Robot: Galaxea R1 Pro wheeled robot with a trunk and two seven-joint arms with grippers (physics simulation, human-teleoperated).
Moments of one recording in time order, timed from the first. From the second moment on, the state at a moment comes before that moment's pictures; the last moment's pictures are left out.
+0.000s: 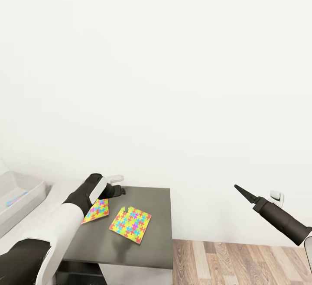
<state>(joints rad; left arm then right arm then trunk) -0.91 0.03 -0.15 -0.53 0.42 0.83 0.12 -0.22 -0.15 -0.56 -1.51 -0.51 0.72 0.87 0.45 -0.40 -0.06</state>
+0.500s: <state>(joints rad) -0.93 0.03 -0.15 -0.52 0.42 0.83 0.03 -0.22 -0.15 -0.55 -1.51 -0.51 0.72 0.87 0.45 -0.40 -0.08</state>
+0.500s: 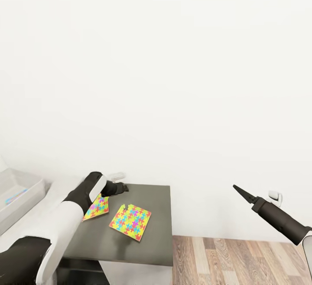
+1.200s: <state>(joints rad) -0.94 0.08 -0.17 -0.50 0.31 0.71 -0.16 -0.22 -0.15 -0.55 -1.51 -0.51 0.72 0.87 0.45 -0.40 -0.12</state>
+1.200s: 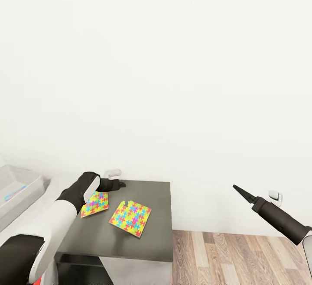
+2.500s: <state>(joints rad) -0.94 0.09 -0.17 -0.46 0.25 0.63 -0.28 -0.22 -0.15 -0.52 -1.51 -0.51 0.72 0.87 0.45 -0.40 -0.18</state>
